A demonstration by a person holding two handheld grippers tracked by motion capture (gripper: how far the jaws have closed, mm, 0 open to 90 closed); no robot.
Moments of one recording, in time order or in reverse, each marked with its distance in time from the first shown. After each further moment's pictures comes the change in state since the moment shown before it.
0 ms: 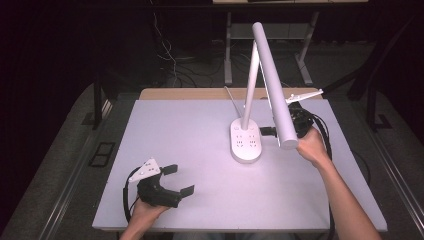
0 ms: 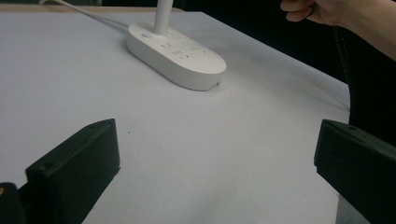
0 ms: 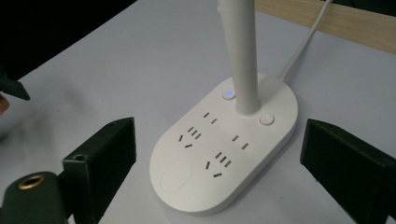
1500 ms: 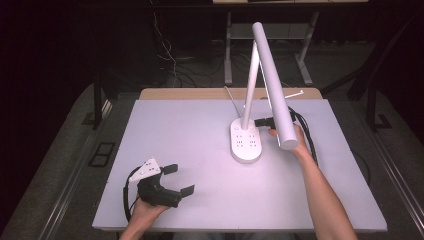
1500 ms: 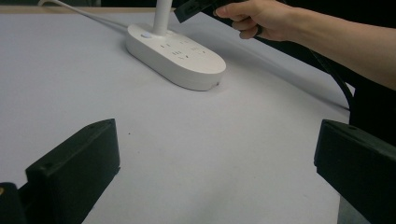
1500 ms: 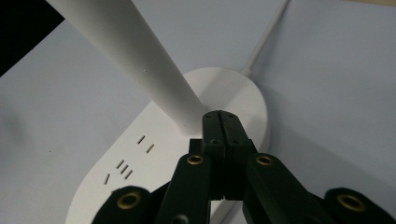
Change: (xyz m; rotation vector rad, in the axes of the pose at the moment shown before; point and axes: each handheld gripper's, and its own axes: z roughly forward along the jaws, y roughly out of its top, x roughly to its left) left arm 0.001 0.000 0.001 0.001 -0.005 0.008; right arm -0.055 -0.002 0.073 0.032 -0.011 0.130
